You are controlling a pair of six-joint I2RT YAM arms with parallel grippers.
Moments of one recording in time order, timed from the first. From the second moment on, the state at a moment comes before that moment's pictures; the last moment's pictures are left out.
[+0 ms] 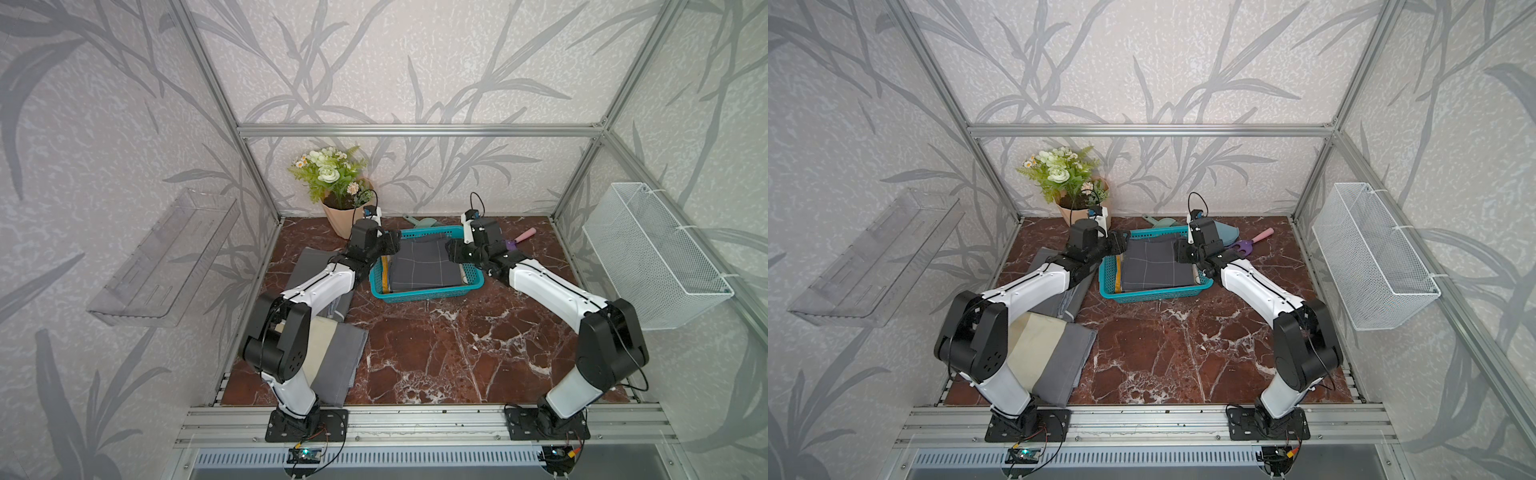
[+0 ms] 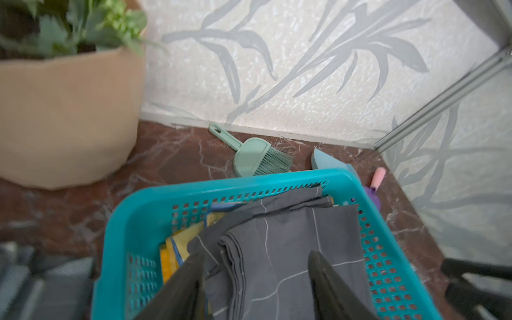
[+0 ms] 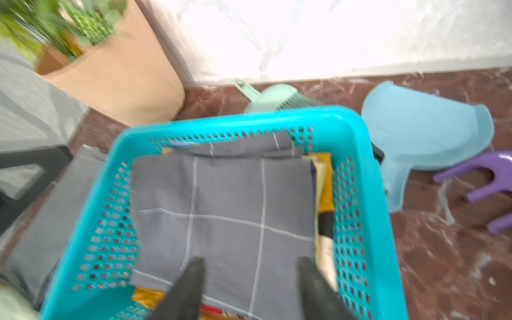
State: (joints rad) left arm -0.39 1.72 1.19 0.15 0.07 -0.45; right arm 0.44 1.68 1.31 -0.23 -0.02 0.37
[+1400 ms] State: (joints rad) left arm -0.35 2.16 1.33 0.18 0.20 -0.57; right arm 0.38 2.20 1.62 -0.40 -0.08 0.39
